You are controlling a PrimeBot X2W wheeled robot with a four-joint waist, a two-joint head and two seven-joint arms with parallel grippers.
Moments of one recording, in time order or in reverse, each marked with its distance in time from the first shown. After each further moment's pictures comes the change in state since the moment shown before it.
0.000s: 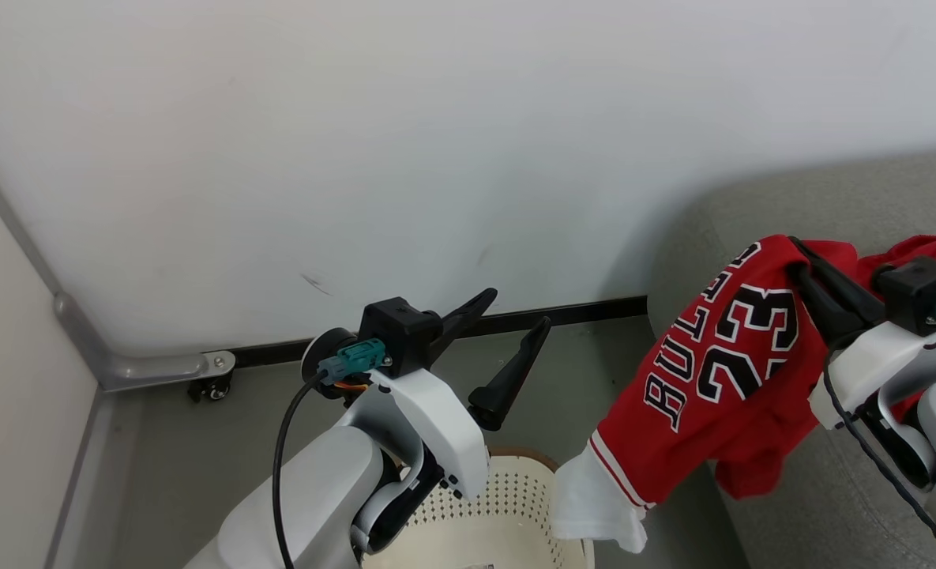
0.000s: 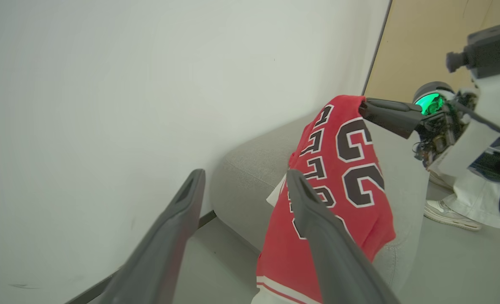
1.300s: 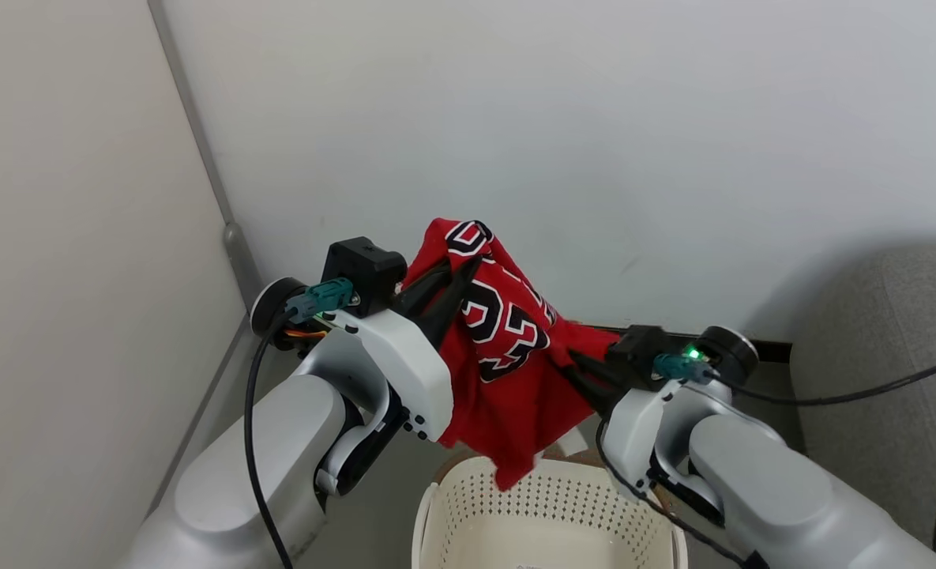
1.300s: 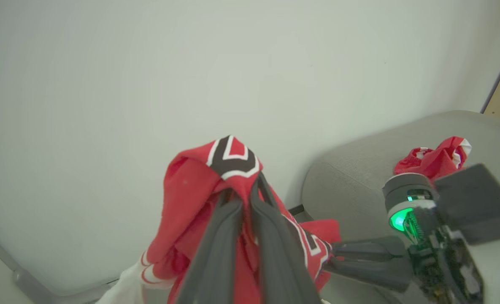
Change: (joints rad) left arm -0.079 0.050 0.043 -0.013 0.021 0.051 0.102; right arm -0.181 0.302 0.539 0.319 0.091 0.000 0.000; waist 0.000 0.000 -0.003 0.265
